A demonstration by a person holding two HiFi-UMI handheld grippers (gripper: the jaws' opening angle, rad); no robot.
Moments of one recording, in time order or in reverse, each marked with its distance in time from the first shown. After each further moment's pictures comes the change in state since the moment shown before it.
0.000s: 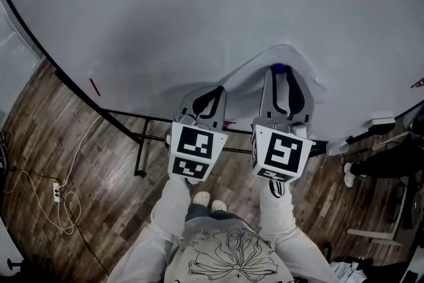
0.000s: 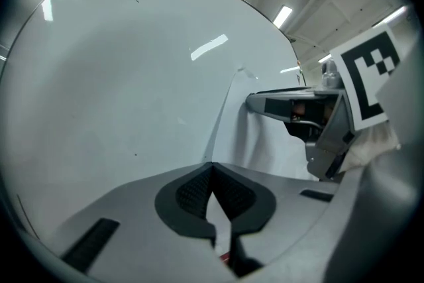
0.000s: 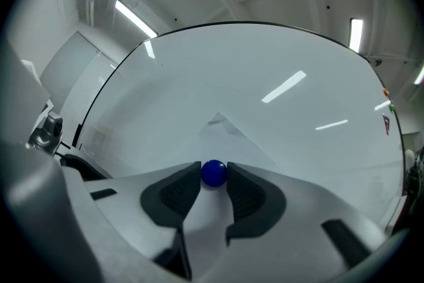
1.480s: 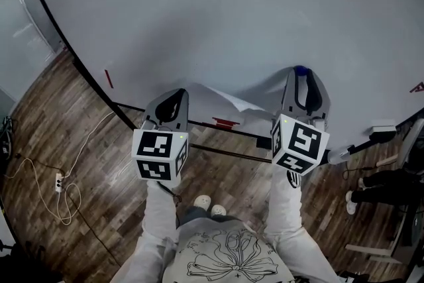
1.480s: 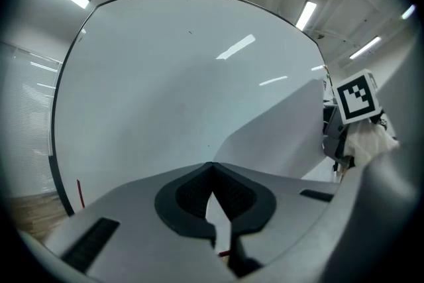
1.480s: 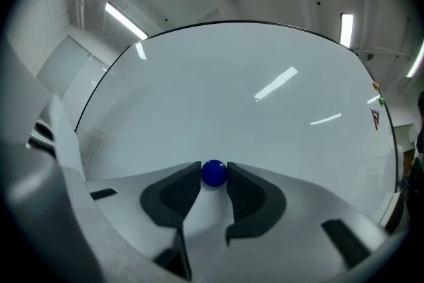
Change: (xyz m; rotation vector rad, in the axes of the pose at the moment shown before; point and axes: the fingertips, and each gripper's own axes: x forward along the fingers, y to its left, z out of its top) left arm -0.086 0.057 -0.008 -0.096 0.004 0.257; right arm -0.012 -0.051 -0.006 0.054 0.012 -0.031
